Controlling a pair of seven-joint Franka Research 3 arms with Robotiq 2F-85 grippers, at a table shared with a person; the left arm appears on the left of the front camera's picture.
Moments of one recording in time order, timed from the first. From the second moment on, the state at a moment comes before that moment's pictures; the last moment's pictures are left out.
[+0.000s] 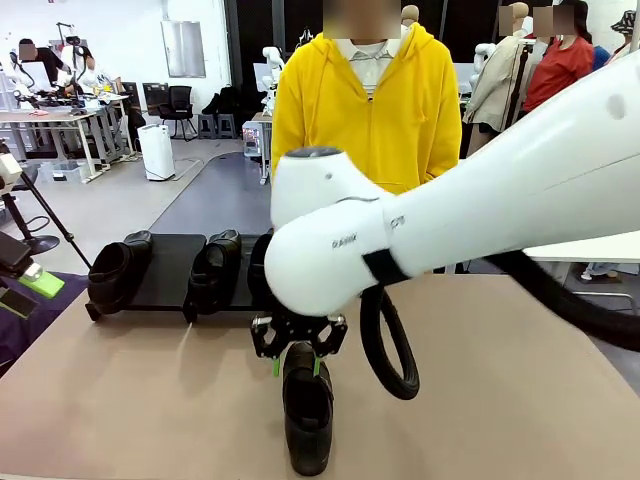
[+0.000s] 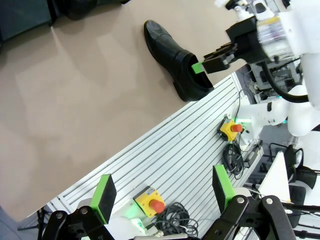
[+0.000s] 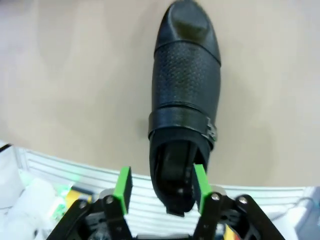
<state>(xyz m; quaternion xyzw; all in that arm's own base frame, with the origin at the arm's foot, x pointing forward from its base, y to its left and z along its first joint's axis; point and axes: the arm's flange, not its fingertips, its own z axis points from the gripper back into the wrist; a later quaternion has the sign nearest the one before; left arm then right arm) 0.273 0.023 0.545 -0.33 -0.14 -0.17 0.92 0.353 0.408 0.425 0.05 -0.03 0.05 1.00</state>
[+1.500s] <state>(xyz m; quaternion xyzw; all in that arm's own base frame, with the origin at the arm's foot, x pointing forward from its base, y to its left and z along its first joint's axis) 0.273 0.022 0.545 -0.33 -0.14 -0.17 0.92 0.228 0.012 0.550 0.37 -0.03 -0.07 0.93</state>
